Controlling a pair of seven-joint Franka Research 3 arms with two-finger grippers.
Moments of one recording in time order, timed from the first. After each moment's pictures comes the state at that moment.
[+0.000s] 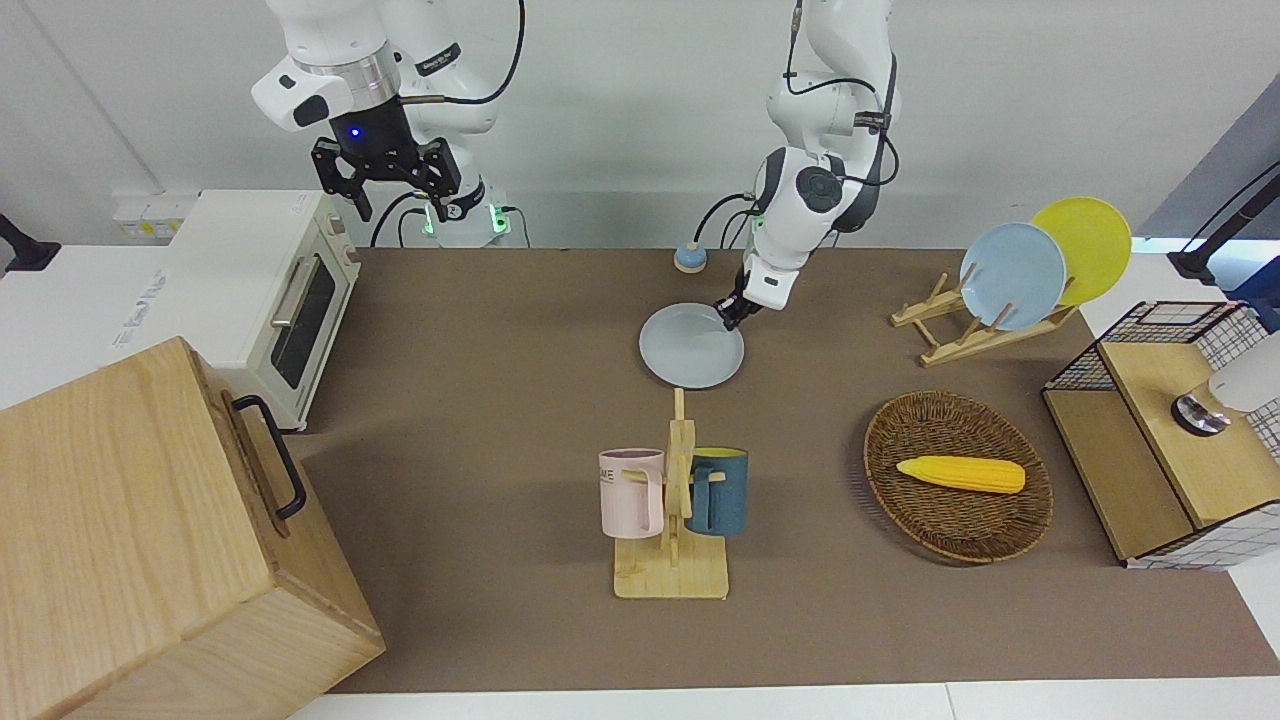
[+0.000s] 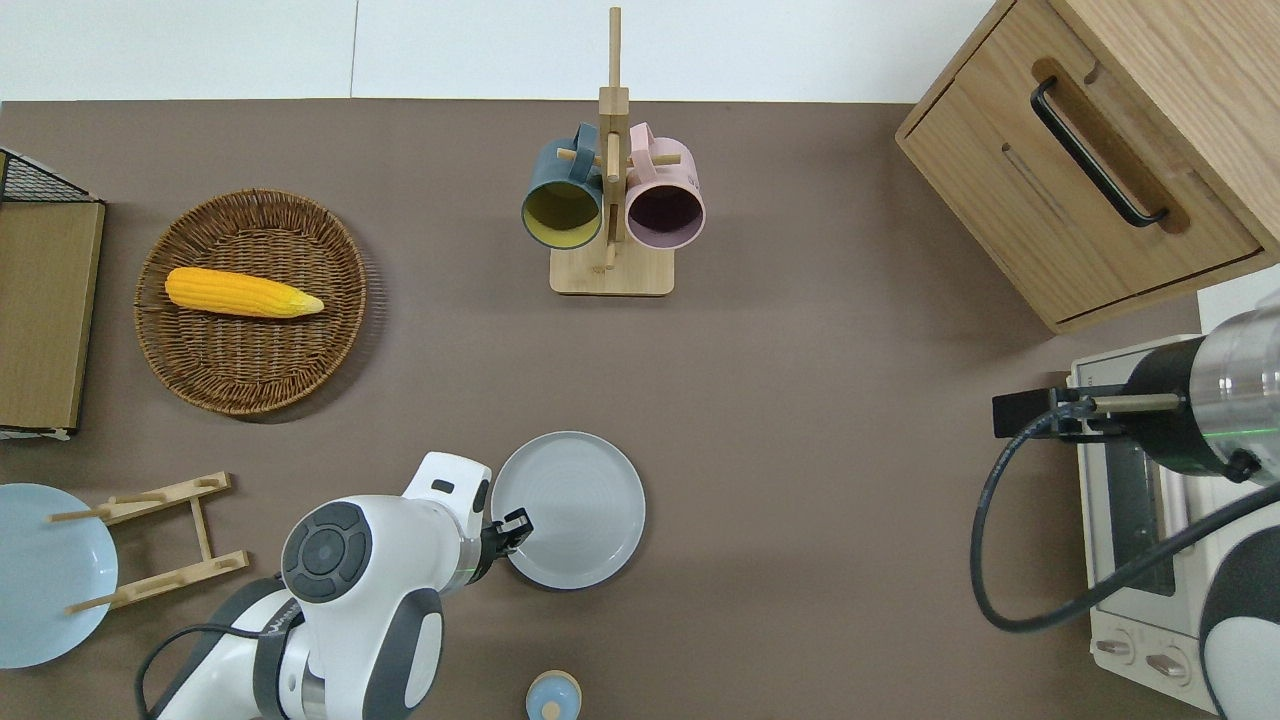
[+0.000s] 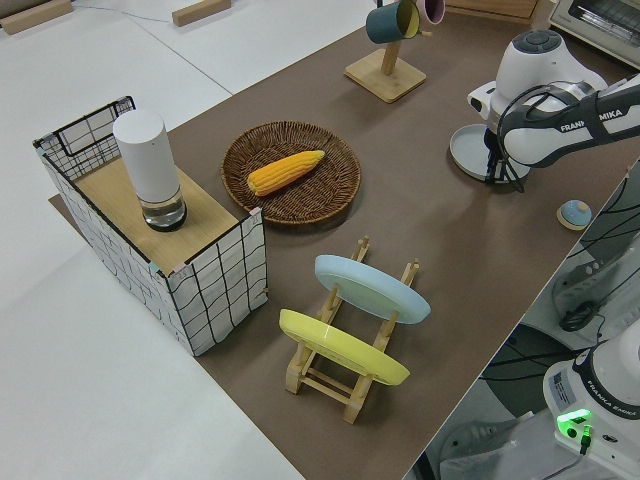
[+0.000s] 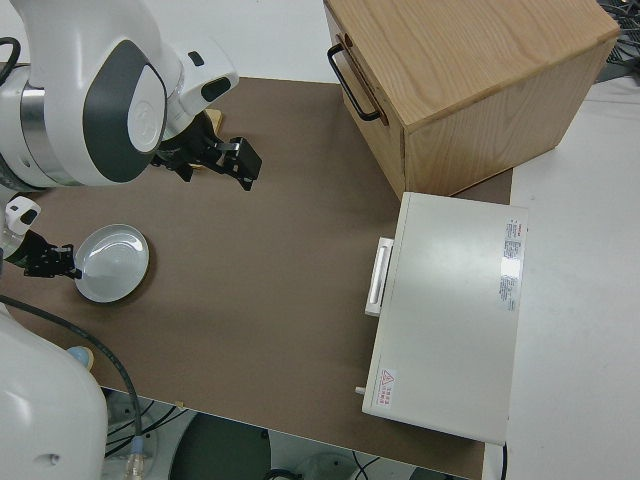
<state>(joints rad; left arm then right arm) -0.24 -0.09 -0.24 -2.54 -0.39 2.43 -0.65 -0.25 -0.12 0.37 -1.63 0.05 1.51 0.17</state>
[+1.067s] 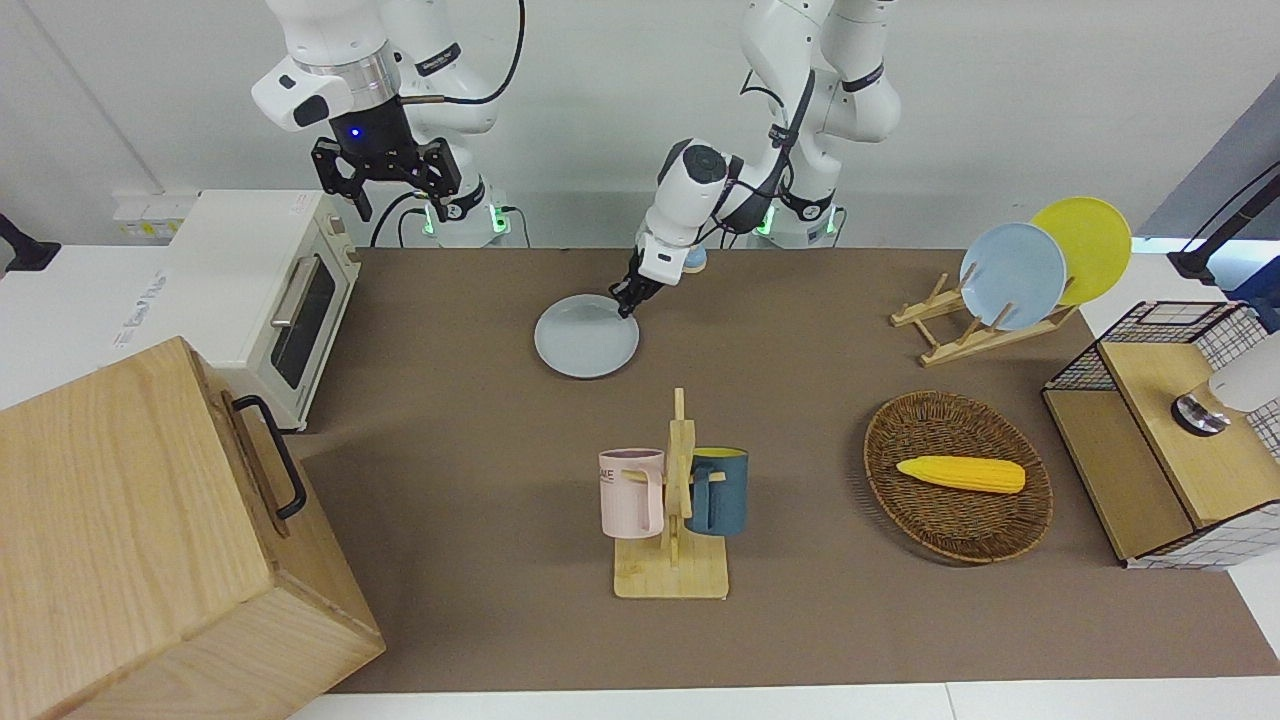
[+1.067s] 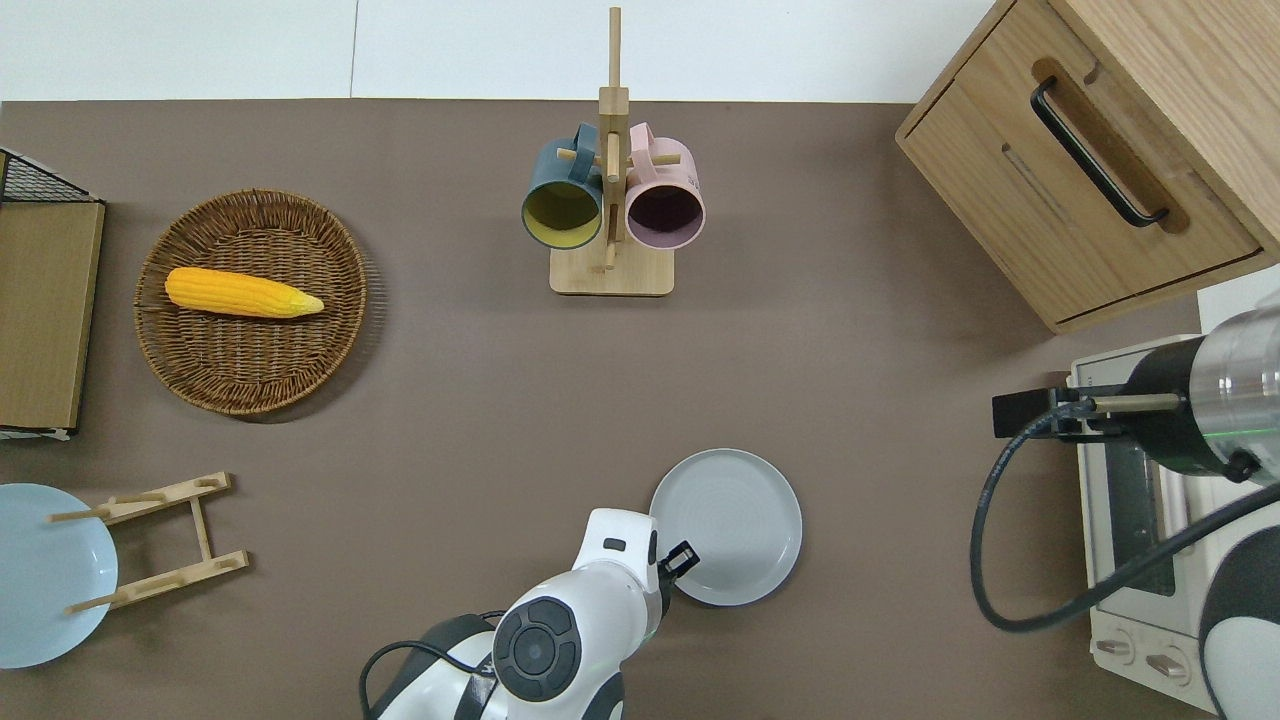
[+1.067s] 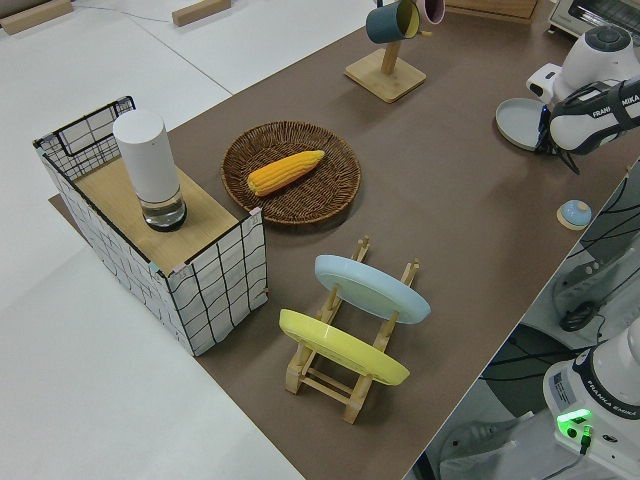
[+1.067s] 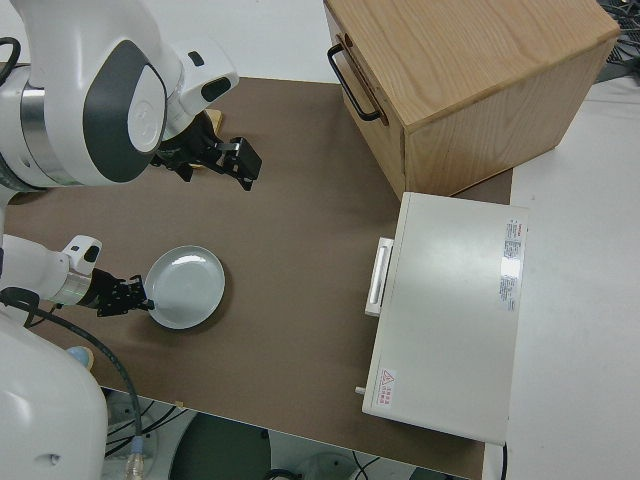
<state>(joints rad) -0.49 0.08 -0.38 -2.44 -0.51 2.75 -1.03 -0.25 -0.12 0.37 -1.63 0.05 1.51 0.17</state>
